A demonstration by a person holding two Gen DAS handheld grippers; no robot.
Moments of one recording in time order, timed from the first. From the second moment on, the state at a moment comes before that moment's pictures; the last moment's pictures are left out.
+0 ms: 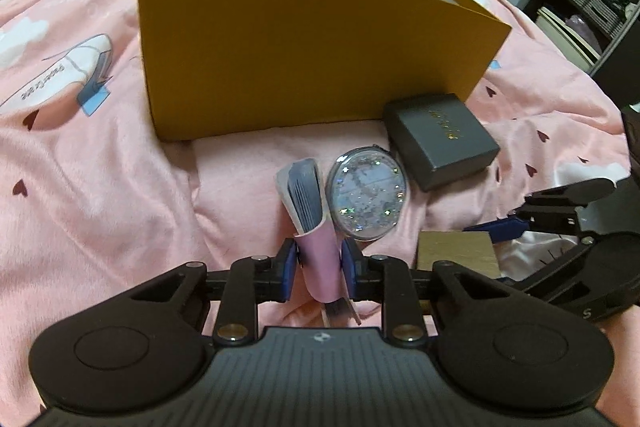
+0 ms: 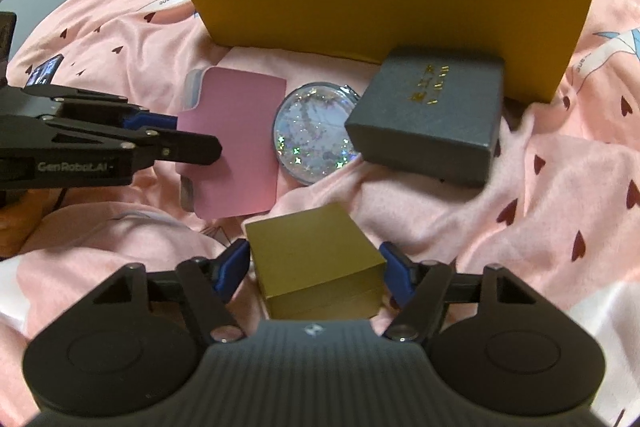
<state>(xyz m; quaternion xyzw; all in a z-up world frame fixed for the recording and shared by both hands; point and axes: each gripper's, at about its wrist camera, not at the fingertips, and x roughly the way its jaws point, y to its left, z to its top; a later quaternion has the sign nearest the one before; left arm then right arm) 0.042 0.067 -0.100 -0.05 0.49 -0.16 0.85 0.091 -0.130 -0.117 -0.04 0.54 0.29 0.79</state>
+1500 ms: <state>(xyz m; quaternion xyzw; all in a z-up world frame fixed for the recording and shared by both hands) 0.148 0.101 0.053 -0.12 0.37 -0.19 0.90 0.162 -0.142 0.040 -0.07 0.32 0.27 0.91</state>
